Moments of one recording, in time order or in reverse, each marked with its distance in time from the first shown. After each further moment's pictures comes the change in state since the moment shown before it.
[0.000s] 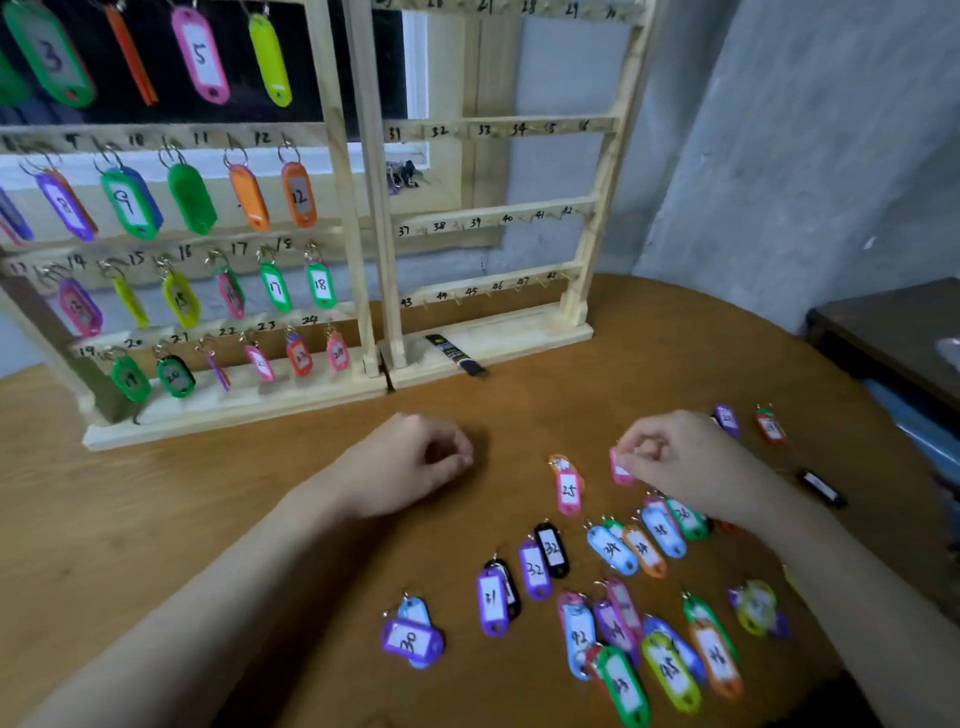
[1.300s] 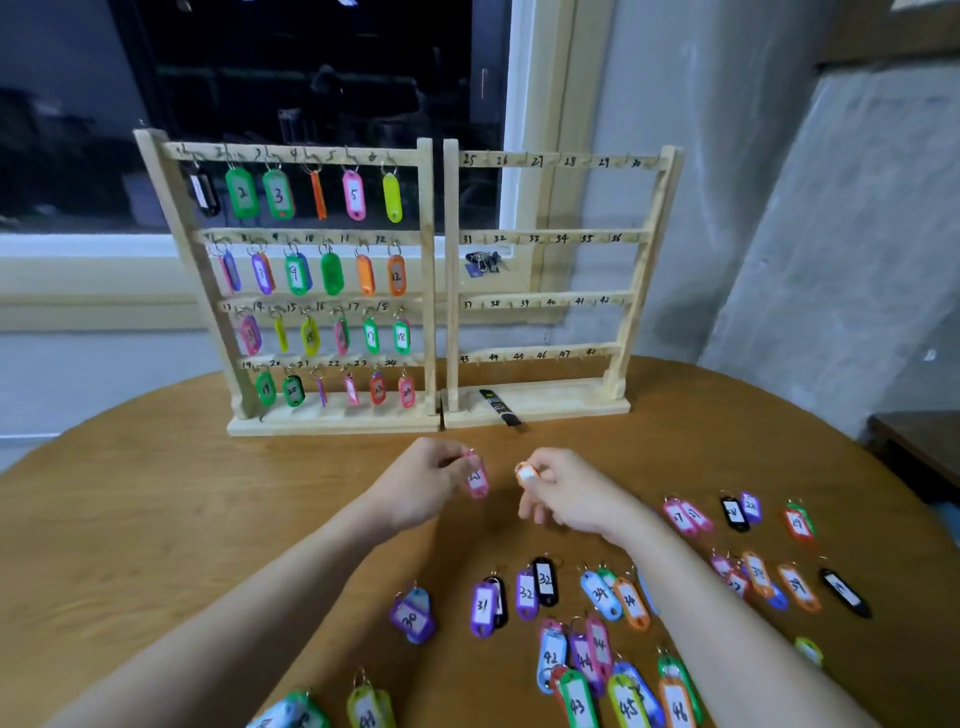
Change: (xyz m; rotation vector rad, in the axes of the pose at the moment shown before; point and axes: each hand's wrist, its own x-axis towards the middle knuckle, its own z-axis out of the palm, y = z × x) left_hand -0.035 0.077 -0.007 -0.347 0.302 -0.397; right_hand 0.030 -0.066 0.042 0.277 -0.334 -0.245
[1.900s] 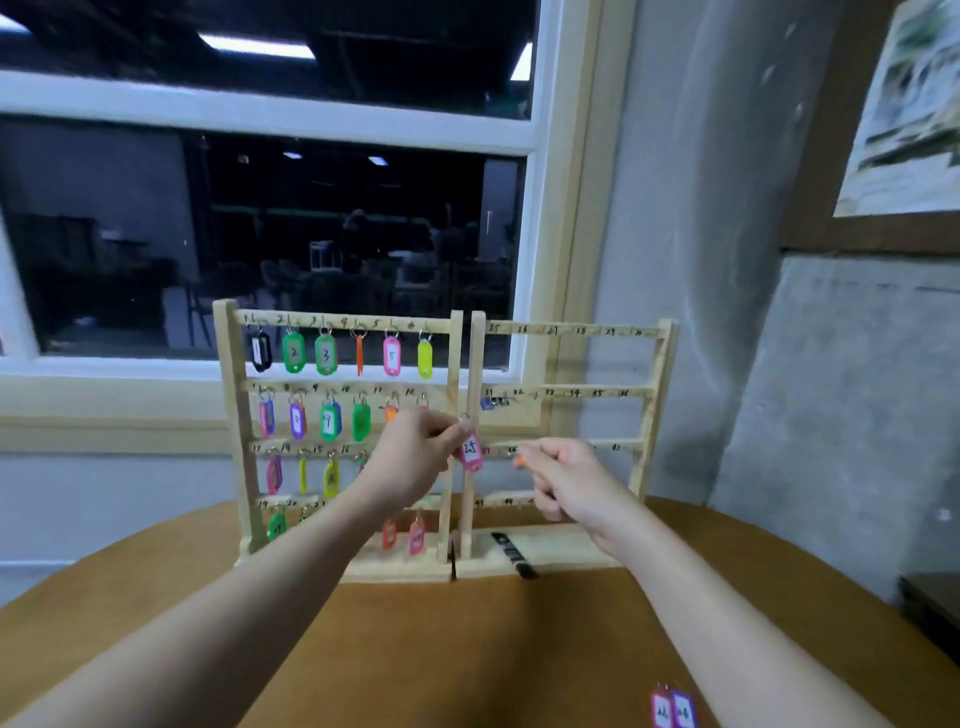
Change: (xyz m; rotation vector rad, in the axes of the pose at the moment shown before) left_hand 0.050 0.100 -0.118 0.025 0.372 0.210; right_hand 0.023 -0.127 -0.082 0.372 0.229 -0.255
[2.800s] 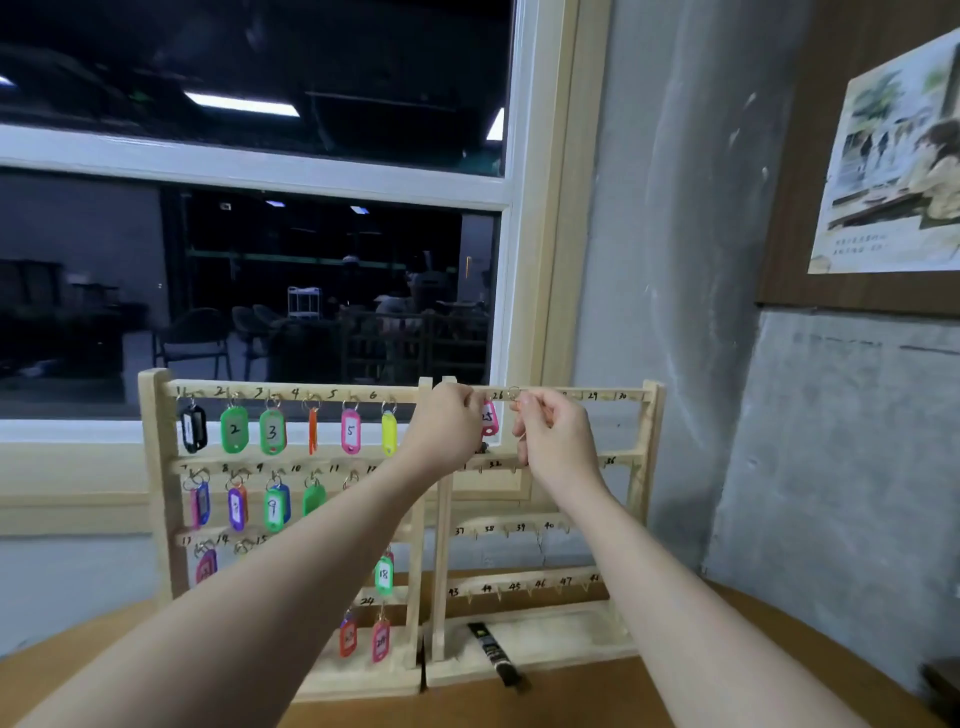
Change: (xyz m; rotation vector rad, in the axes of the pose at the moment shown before) left_hand 0.130 0.053 0.027 0.021 0.108 0.043; right_hand 0.104 -0.054 -0.028 -0.047 0.480 -0.382
